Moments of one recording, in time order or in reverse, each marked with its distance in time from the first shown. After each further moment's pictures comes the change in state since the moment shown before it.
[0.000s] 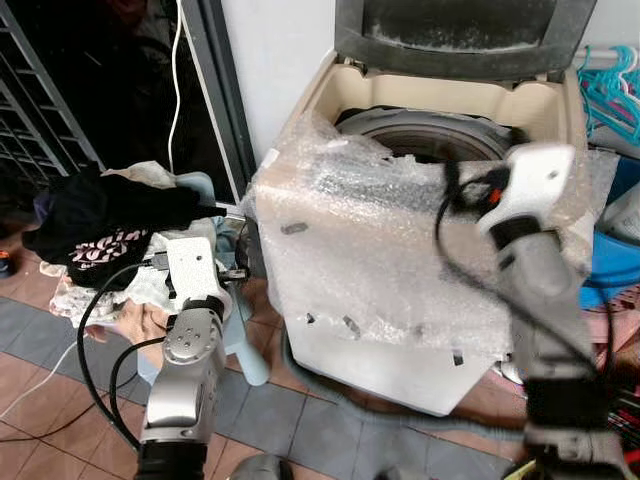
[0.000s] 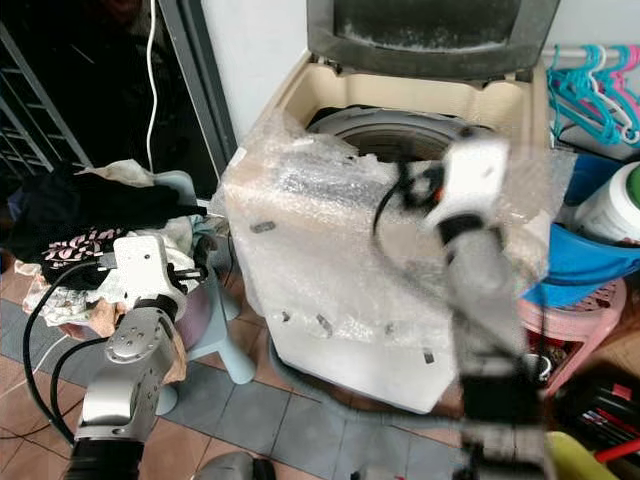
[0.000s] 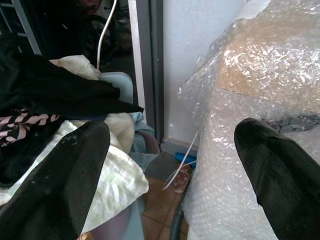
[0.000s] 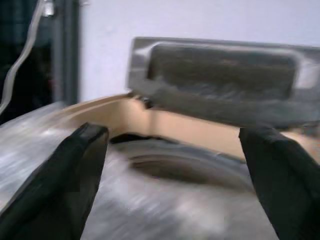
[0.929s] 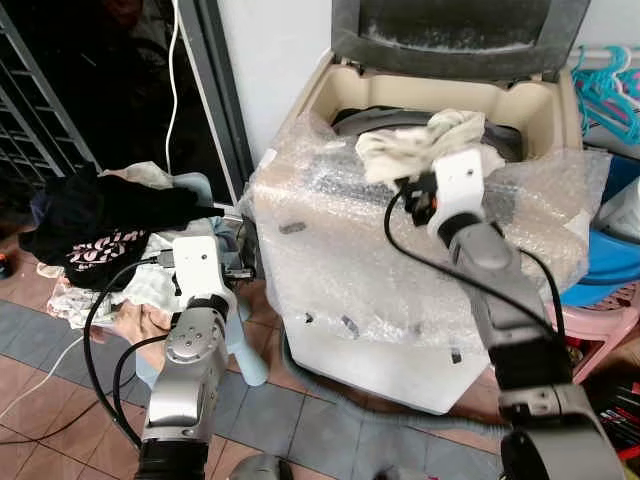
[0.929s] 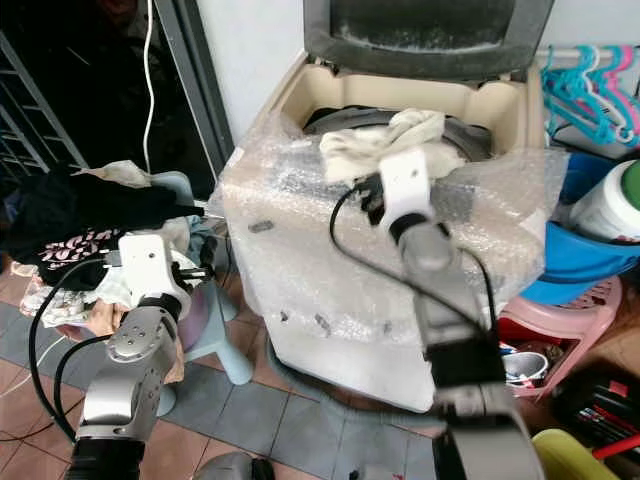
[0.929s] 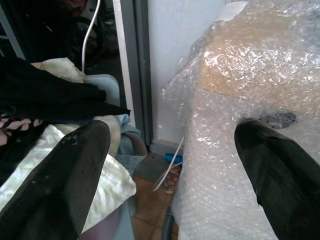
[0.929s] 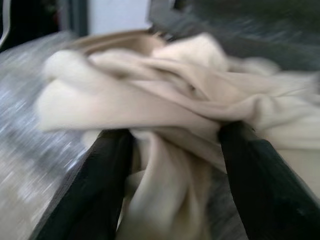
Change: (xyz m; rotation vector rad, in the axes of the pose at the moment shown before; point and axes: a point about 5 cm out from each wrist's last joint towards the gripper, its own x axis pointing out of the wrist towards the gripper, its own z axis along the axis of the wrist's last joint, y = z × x) left arm 0.000 -0.005 0.001 0.004 -0.003 -0.046; right arm 0.044 0.013 -0.020 -0.038 0.240 0.002
